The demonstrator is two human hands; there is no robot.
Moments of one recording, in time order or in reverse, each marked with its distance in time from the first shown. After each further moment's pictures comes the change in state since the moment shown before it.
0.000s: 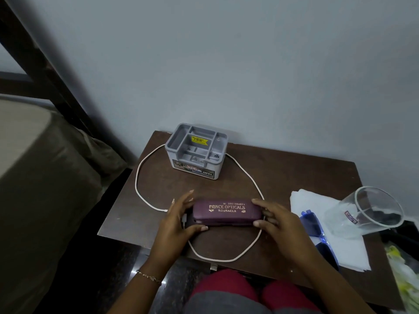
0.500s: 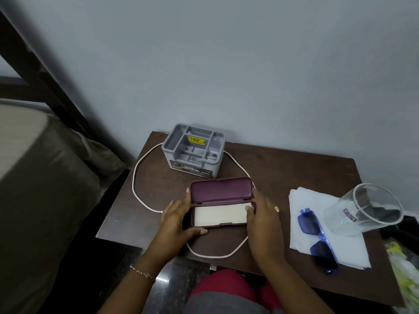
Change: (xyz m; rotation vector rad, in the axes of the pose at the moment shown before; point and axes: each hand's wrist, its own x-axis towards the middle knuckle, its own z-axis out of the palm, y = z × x) left_hand 0.011 0.005 -0.004 0.246 -0.149 0.054; right_hand 0.018 -0.007 0.055 -0.246 0.435 0.039
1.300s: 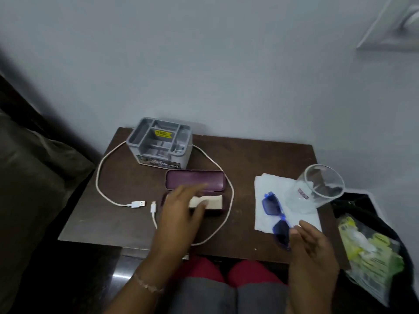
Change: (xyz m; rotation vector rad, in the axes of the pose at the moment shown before) left_hand -0.007 0.105 0.027 0.017 0.232 0.133; right_hand -0.074 0.031 -0.105 0.651 0.502 0.557
